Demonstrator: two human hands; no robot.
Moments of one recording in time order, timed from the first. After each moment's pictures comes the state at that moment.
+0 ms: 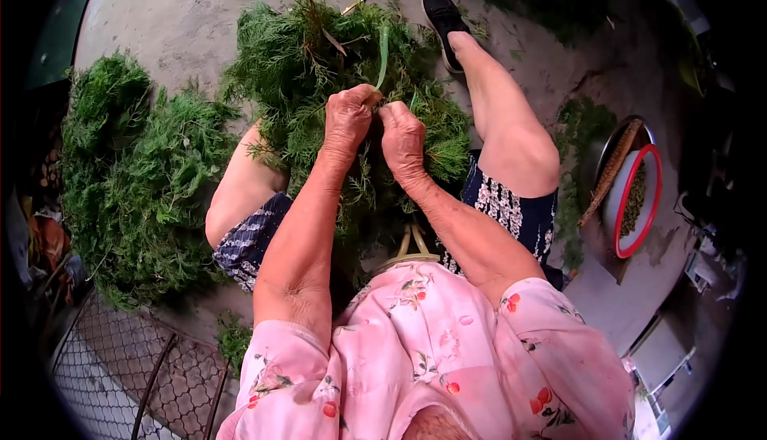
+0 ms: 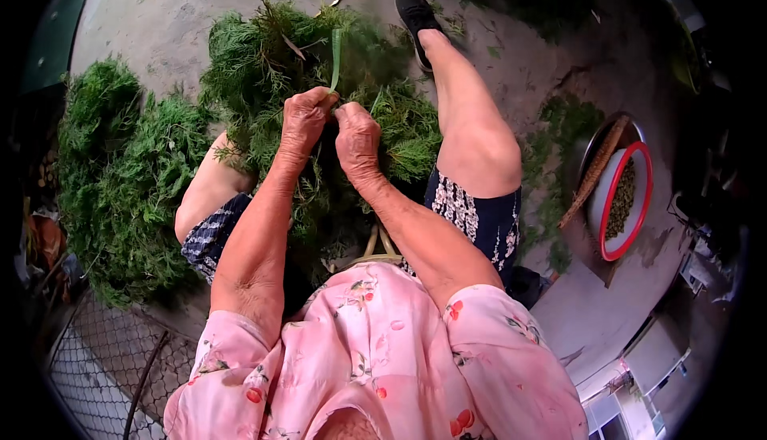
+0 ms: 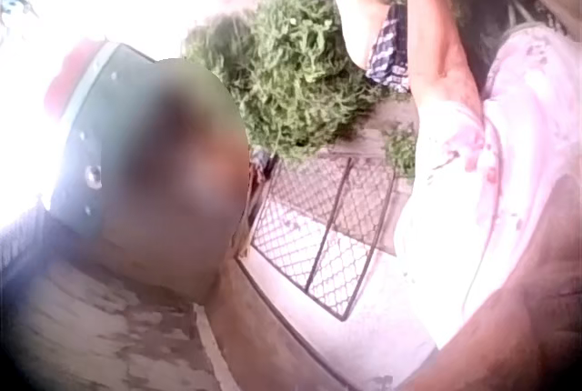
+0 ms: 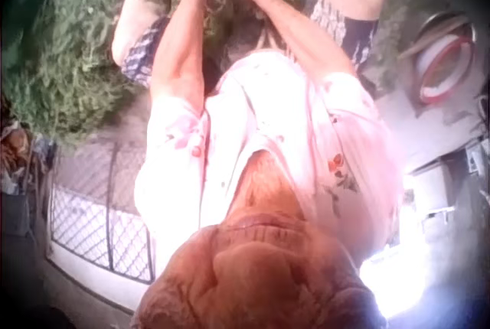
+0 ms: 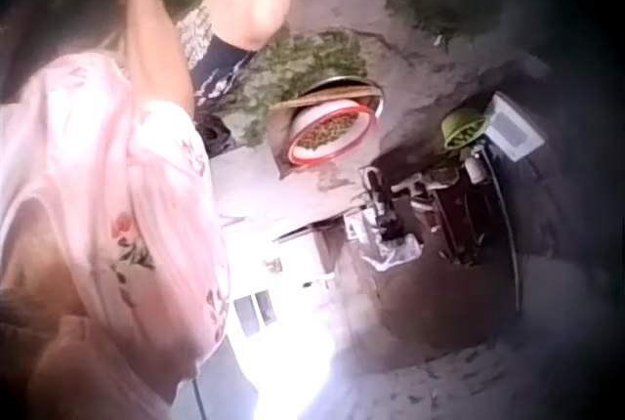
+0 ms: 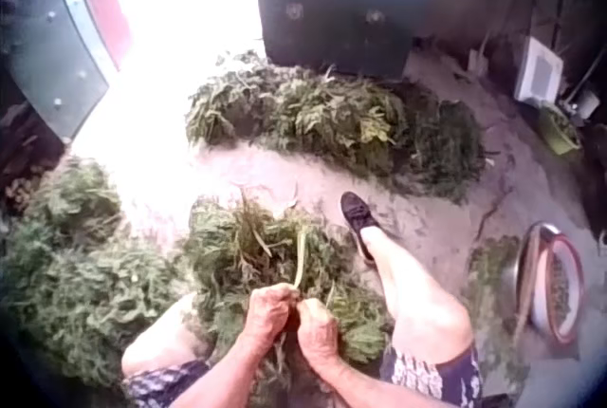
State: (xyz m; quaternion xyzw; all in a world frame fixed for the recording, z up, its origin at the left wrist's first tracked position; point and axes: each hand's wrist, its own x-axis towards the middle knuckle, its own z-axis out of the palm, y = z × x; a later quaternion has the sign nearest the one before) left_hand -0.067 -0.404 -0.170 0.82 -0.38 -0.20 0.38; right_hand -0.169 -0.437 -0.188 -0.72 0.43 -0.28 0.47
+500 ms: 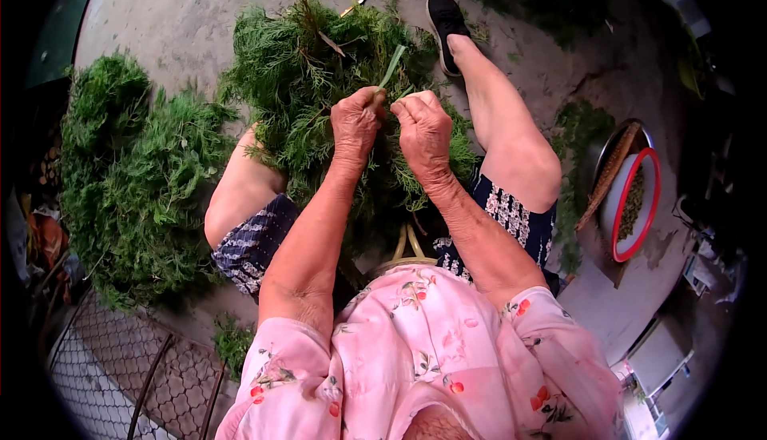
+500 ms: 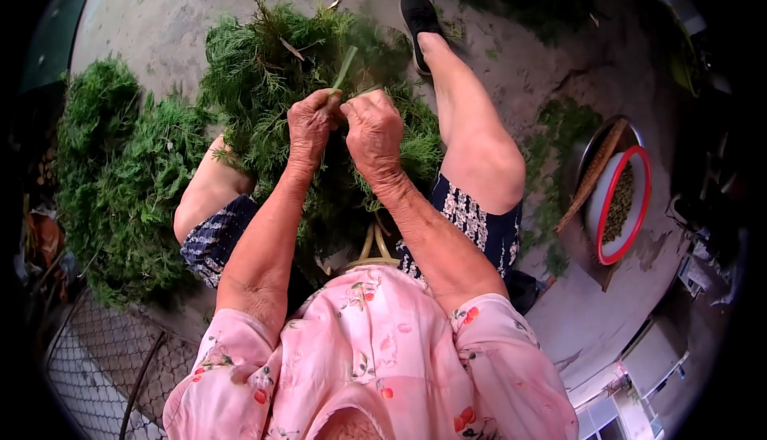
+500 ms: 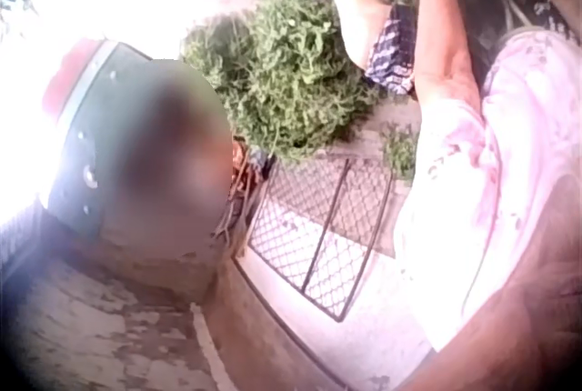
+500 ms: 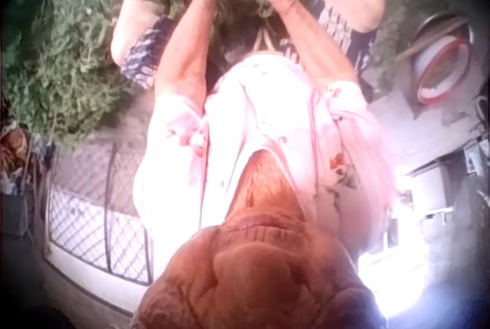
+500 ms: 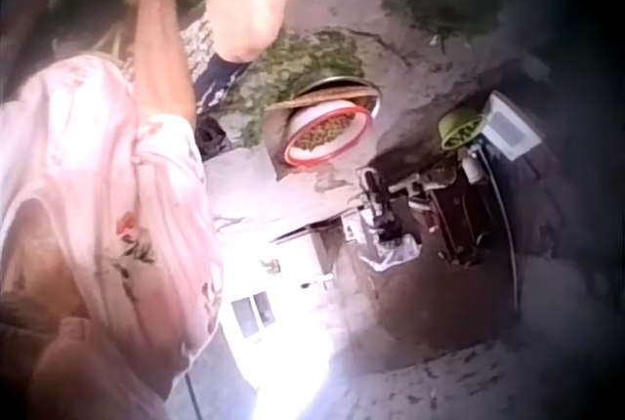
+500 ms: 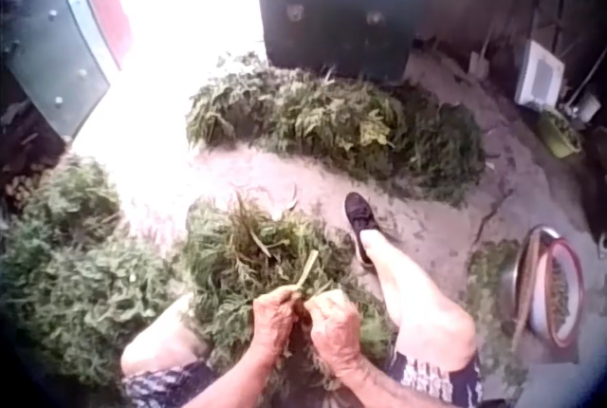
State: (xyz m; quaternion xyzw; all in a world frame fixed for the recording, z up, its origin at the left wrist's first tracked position) left_hand -0.088 -0.414 -0.163 0.85 -0.29 -0.22 0.39; right_hand -0.188 -0.475 -0.149 -0.76 0.36 -0.33 0.42
